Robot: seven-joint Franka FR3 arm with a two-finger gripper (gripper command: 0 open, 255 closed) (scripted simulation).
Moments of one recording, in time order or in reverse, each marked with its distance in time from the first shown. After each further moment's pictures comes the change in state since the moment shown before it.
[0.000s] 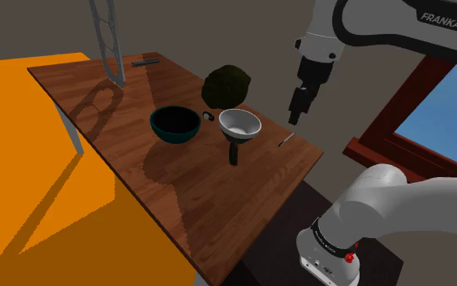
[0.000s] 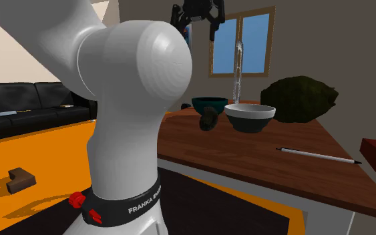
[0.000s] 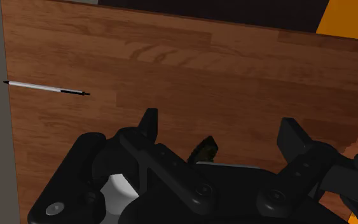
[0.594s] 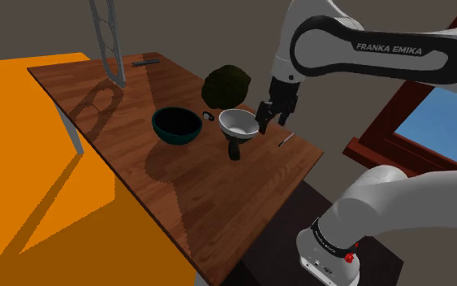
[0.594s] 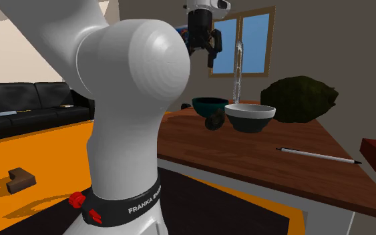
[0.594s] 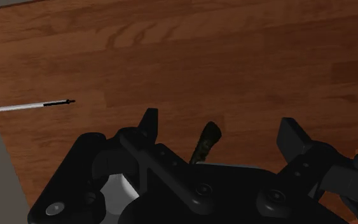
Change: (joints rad) arm -0.065 0.124 0.104 -0.097 0.072 0.257 0.261
